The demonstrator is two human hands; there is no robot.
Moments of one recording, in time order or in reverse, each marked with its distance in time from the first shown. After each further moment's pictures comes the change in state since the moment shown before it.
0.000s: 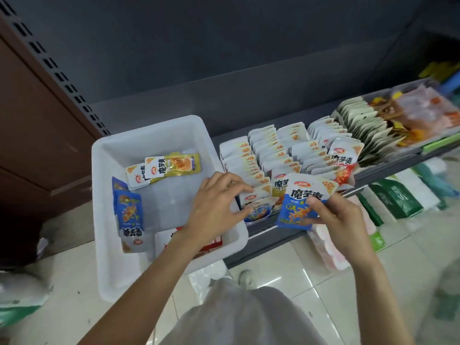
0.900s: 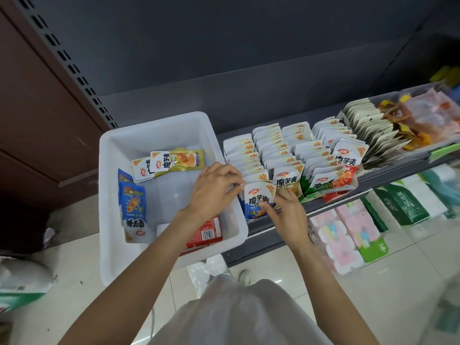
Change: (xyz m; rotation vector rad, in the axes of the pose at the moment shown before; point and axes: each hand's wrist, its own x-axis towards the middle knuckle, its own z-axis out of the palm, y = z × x) left_hand 0.015 -0.019 0.007 0.034 -0.051 -0.077; right_hand 0.032 0.079 0.066 -0.711 -0.082 -0.393
